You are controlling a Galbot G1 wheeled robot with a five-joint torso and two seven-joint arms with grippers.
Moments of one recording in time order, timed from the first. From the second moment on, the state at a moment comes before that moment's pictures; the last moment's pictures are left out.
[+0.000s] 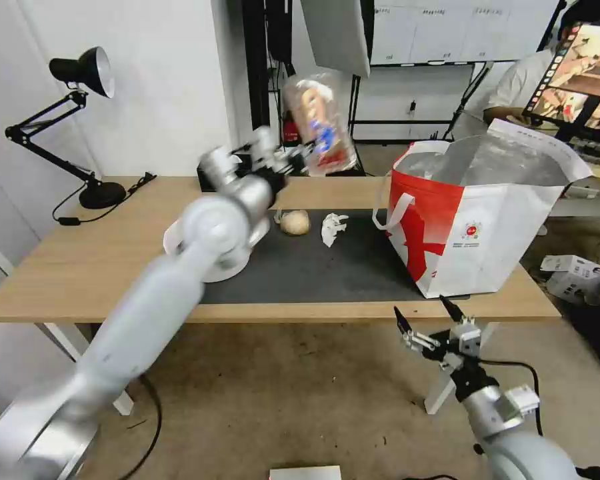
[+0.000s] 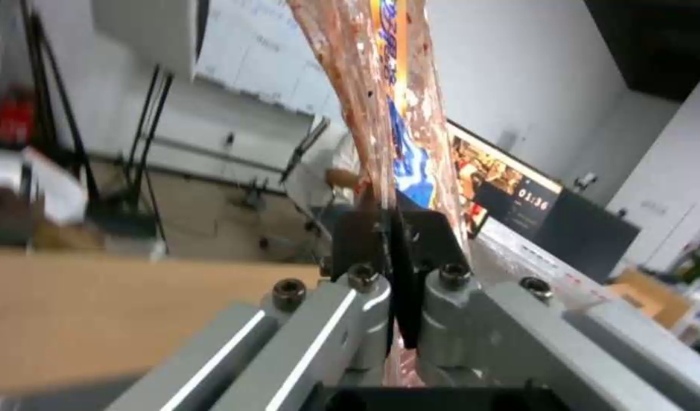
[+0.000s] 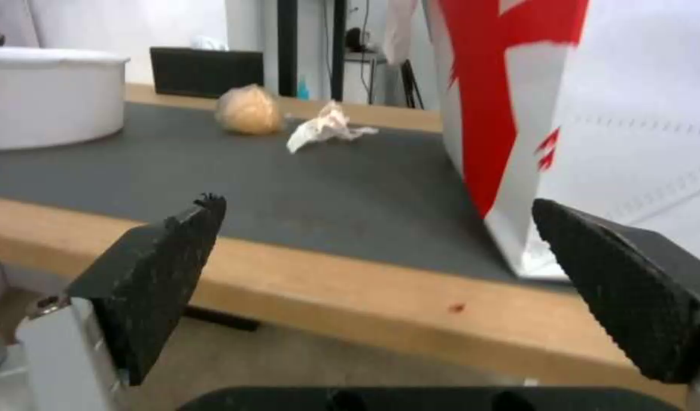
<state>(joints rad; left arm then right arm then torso) 0.17 -1.23 0.23 -1.68 -1.24 0.25 -0.40 -1.67 1.01 0.49 2.07 0.38 0.19 0.05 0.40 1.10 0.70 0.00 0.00</state>
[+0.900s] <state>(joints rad) -0.15 -1.46 0.68 -1.30 -0.80 0.18 -0.12 -1.65 1.05 0.45 2.04 0.36 0.19 0.04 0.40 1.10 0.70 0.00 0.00</state>
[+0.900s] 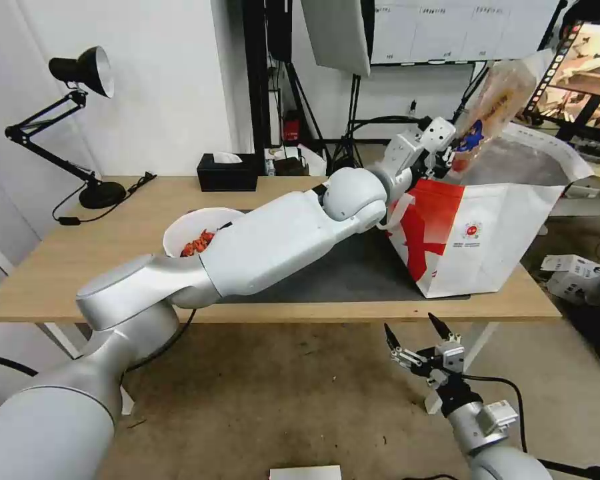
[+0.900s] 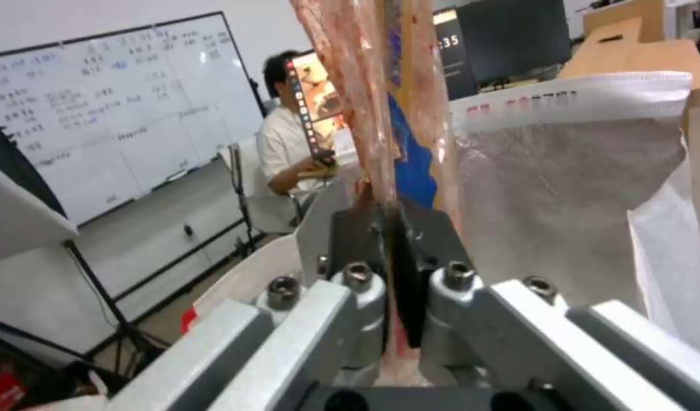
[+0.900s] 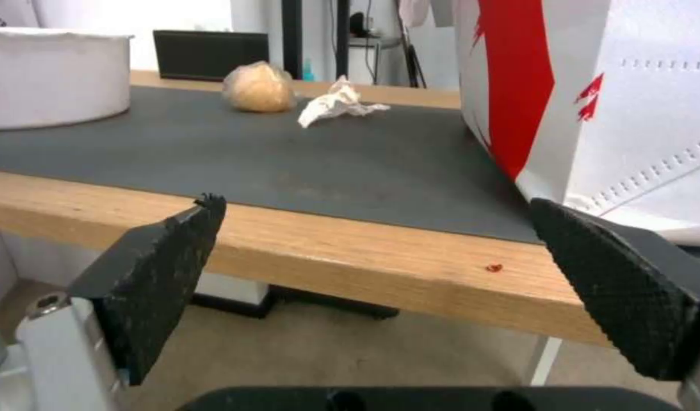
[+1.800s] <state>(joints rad) -0.05 -1.23 0.60 -1.62 -0.92 0.19 -0.21 -1.69 1.10 0.51 2.08 0.36 0.19 0.05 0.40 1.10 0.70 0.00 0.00</state>
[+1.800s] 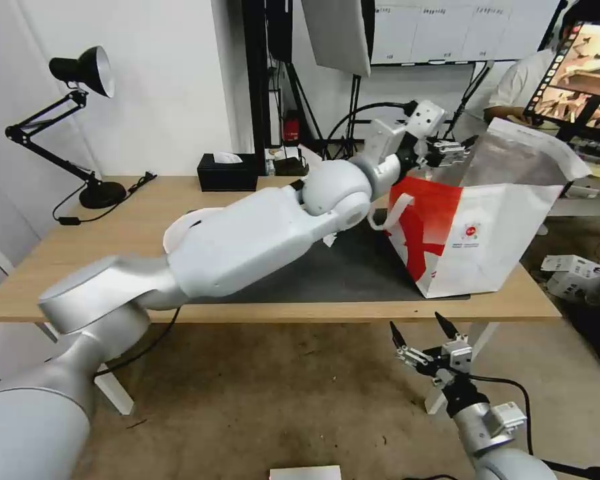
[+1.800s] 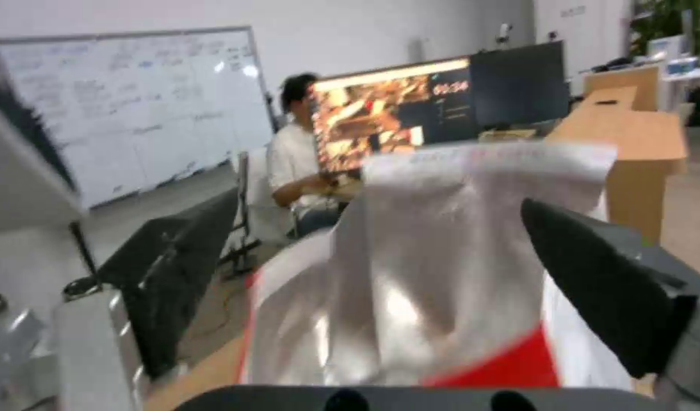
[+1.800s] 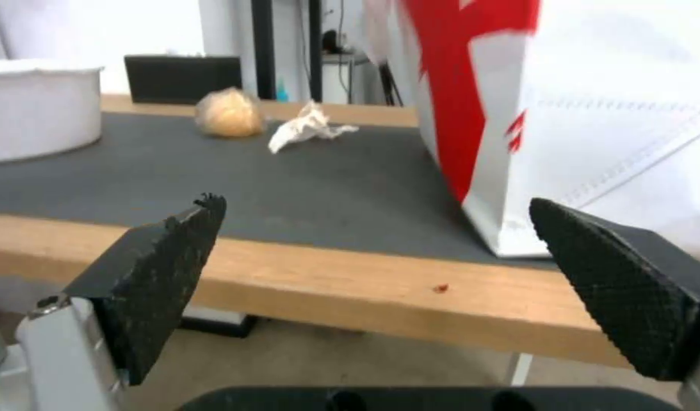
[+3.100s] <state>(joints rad) 1.53 -1.09 -0.37 -2.14 -0.24 0.16 -0.26 -1.74 1.11 0.50 2.15 0.36 0.17 0.08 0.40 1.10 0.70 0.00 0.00</state>
